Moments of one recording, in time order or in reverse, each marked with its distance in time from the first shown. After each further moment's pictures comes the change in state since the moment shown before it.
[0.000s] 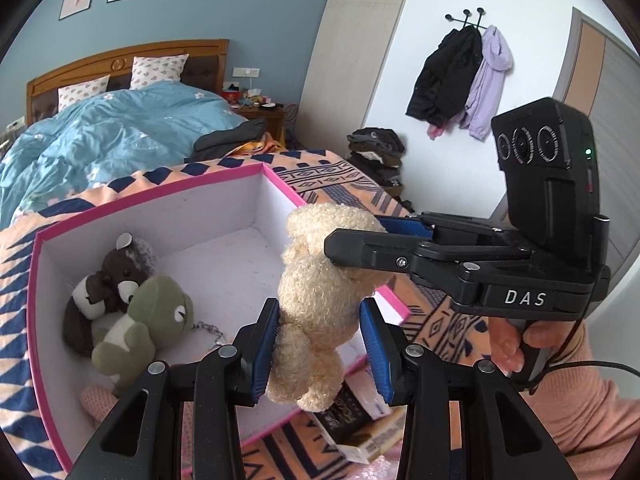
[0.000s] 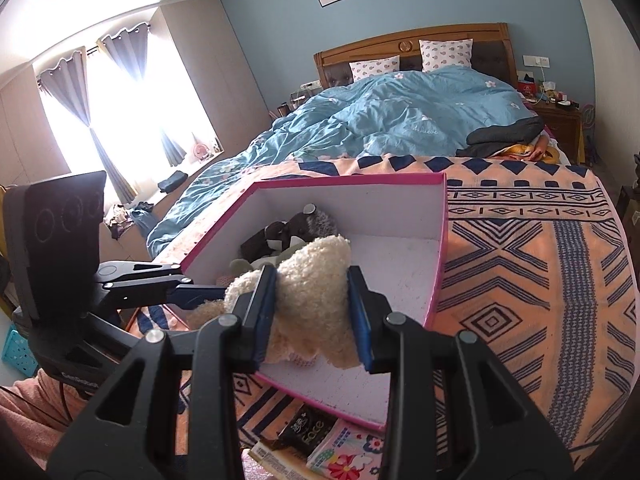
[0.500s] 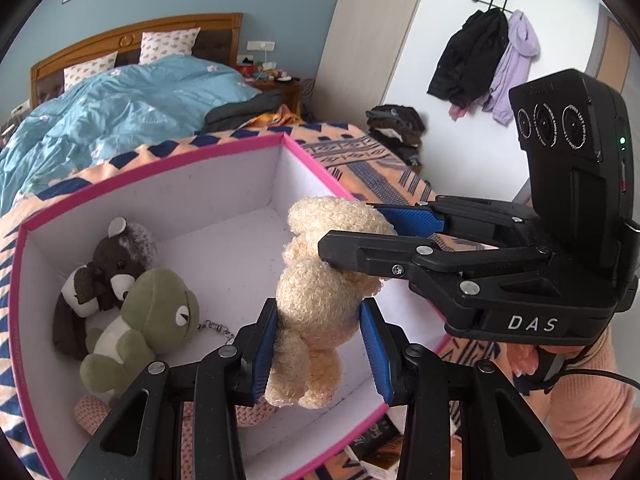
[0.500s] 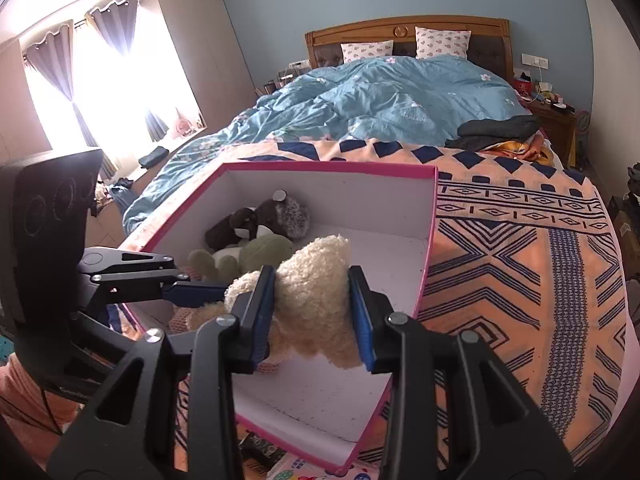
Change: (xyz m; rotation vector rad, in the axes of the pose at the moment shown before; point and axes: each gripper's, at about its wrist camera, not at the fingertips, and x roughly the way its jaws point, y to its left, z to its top) left arm 0.042 0.017 0.006 -0.038 0.104 0.044; right arm 0.038 -0.016 0.007 -0.043 0.098 -0.070
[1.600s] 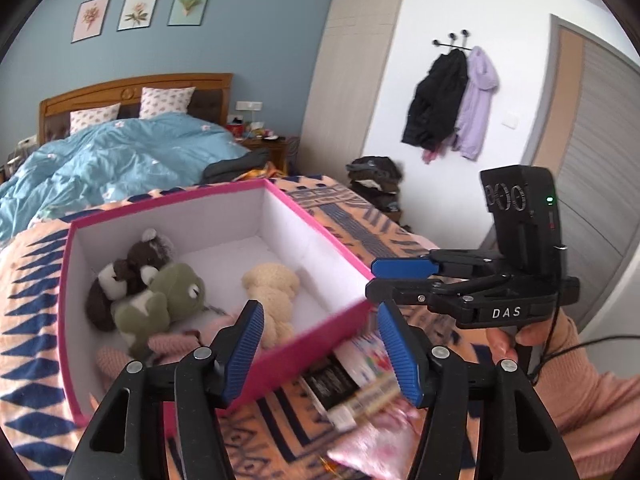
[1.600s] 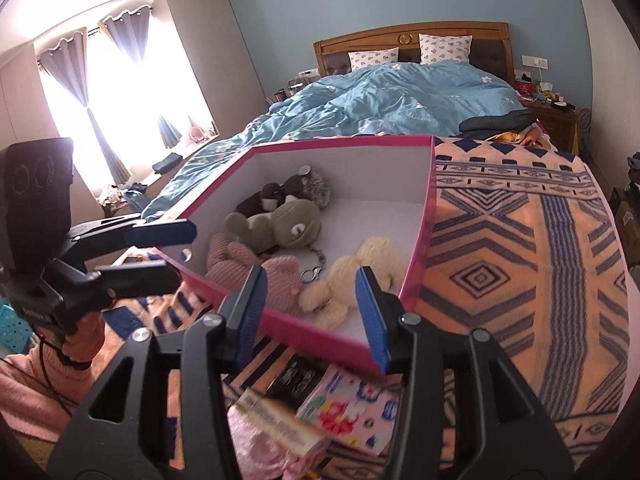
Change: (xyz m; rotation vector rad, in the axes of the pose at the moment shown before) left arm -0.097 -0.034 -0.073 0.060 -0.241 -0.043; right arm -0.061 0.021 -0.070 0.018 -0.059 0.064
